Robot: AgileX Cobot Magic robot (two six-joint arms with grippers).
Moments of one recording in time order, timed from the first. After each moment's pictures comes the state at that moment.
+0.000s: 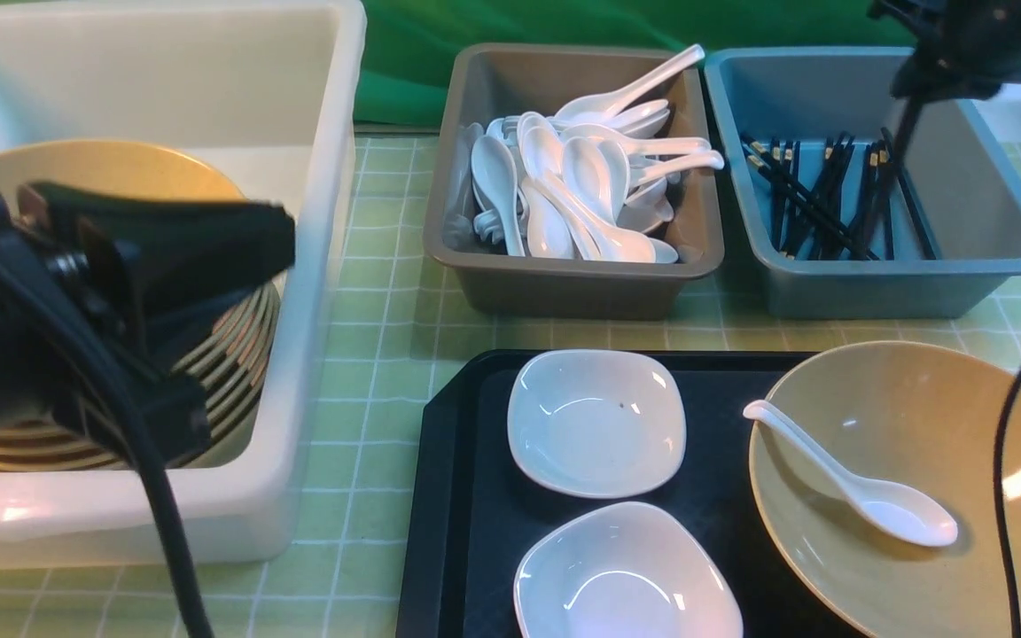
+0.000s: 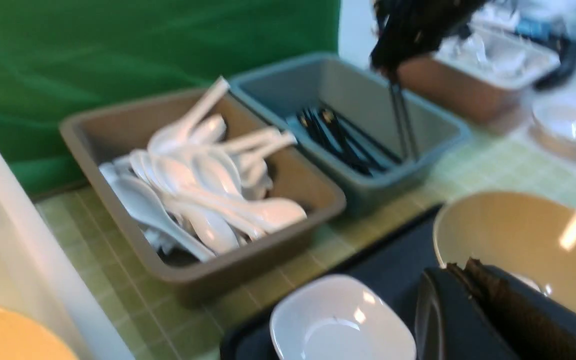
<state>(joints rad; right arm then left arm) 0.01 2.03 -1.91 0.09 0.71 0.41 -0.47 0.74 -0.79 -0.53 0.45 0.54</state>
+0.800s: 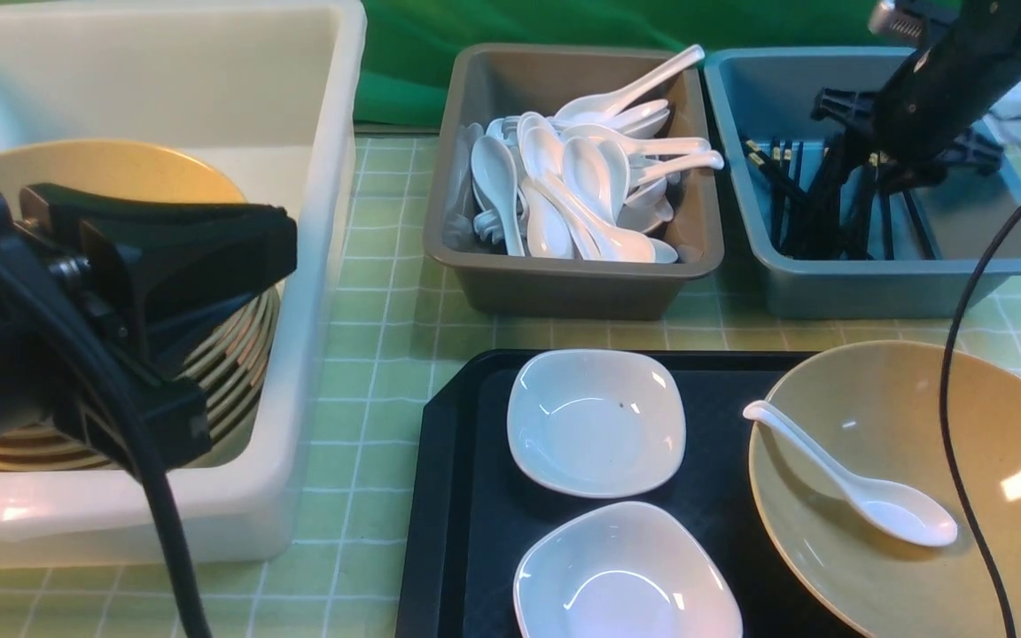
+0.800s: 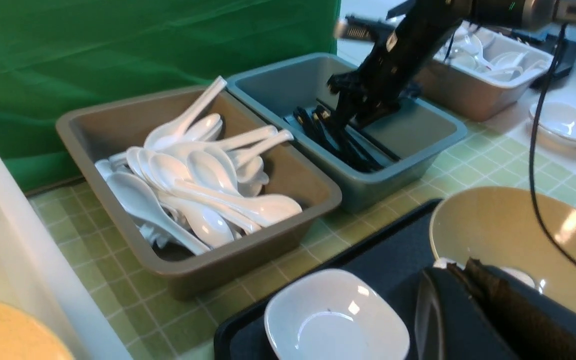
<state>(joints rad) 0.00 2.25 -2.06 0.01 0.84 0.41 -0.47 0.74 -0.79 -0.53 0.49 0.54</state>
